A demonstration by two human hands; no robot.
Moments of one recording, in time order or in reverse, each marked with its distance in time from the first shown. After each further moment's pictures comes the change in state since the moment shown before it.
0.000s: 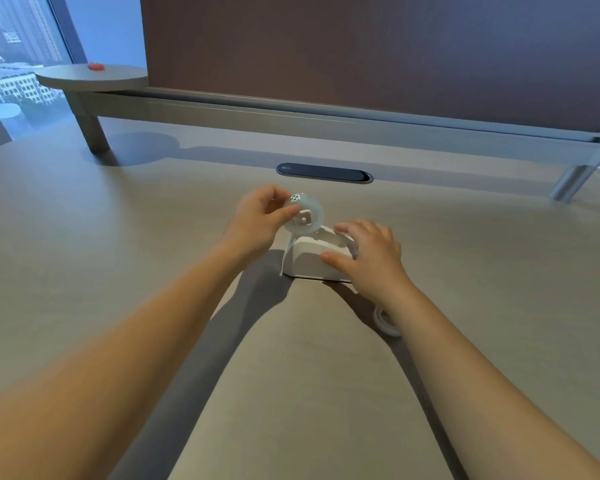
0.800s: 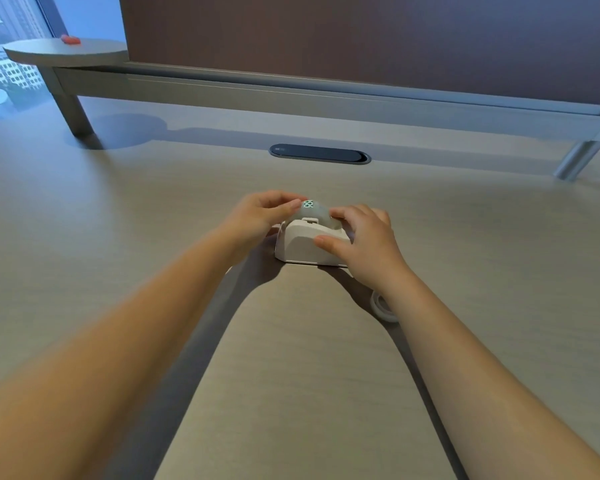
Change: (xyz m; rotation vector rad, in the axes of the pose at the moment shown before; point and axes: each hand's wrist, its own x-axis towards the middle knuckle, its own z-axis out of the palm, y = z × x) left_hand 0.002 -0.014 0.010 -0.141 -0.260 -0.219; right_hand 0.000 0.002 0.004 0.124 -0.021 0.017
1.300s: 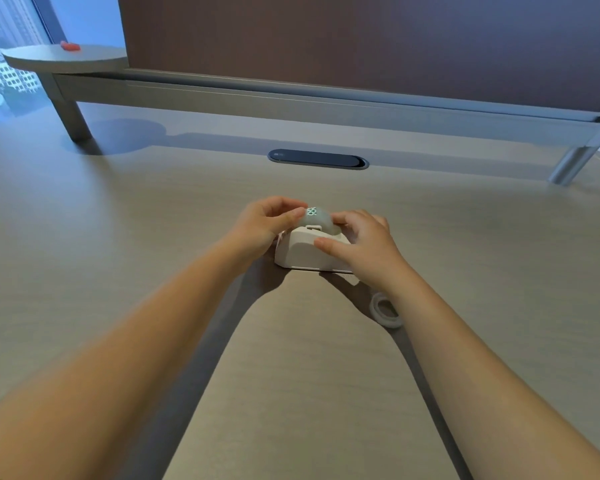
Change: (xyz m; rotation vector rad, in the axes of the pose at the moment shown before) left_hand 0.000 -0.001 0.007 -0.042 0.037 0.021; right_hand 0.003 0.002 -0.002 0.130 -0.052 0.025
